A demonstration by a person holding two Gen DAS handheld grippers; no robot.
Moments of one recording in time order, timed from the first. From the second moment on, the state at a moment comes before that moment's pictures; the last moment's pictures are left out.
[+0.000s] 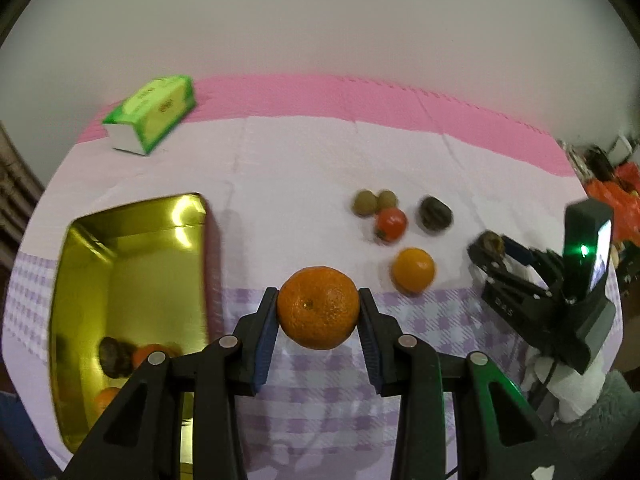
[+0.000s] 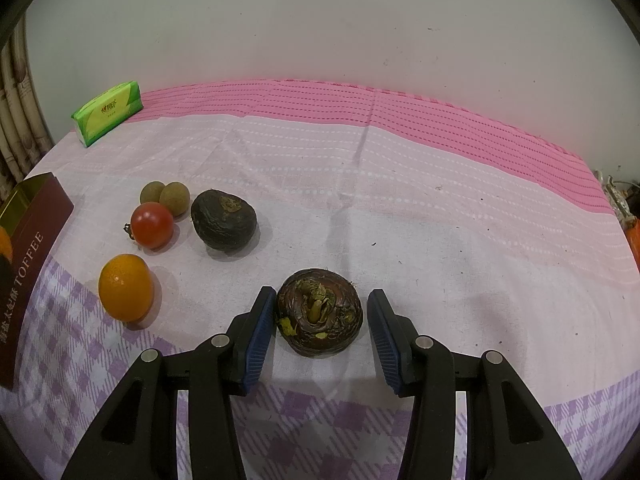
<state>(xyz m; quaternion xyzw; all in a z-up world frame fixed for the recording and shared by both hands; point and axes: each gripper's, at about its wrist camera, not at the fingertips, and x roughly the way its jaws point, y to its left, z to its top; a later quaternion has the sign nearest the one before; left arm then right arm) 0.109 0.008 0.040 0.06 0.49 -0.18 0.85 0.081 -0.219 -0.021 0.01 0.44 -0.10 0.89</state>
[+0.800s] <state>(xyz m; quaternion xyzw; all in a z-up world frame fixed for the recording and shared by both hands) 0.149 0.135 0.025 0.04 0.52 -0.05 0.85 0.081 -0.219 -0.020 0.01 0.44 -0.10 0.89</state>
